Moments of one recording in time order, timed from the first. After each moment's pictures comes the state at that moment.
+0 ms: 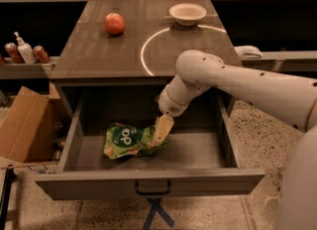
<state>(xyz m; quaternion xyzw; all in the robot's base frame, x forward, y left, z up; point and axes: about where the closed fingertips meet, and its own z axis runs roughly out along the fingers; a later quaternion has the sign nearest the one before) 0.592 -0.006 0.657 -0.66 0.71 0.16 0.18</state>
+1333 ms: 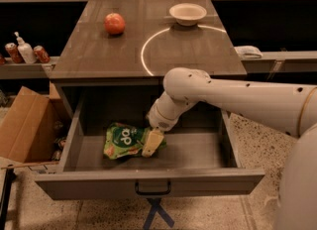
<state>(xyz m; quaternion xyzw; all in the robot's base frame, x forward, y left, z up) 0.563 0.029 0.624 -0.67 0.71 0.16 0.17</state>
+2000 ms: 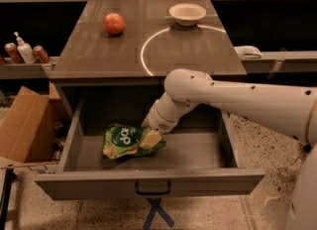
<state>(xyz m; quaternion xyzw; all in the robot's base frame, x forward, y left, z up) 0.553 0.032 0.632 -0.67 0.70 0.17 0.19</state>
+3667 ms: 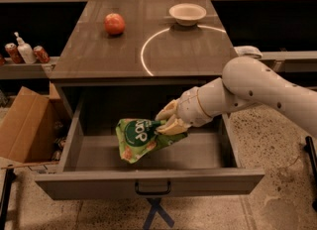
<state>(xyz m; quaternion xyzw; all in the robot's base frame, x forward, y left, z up) 0.521 -0.022 0.742 -0.67 0.63 0.22 0.34</state>
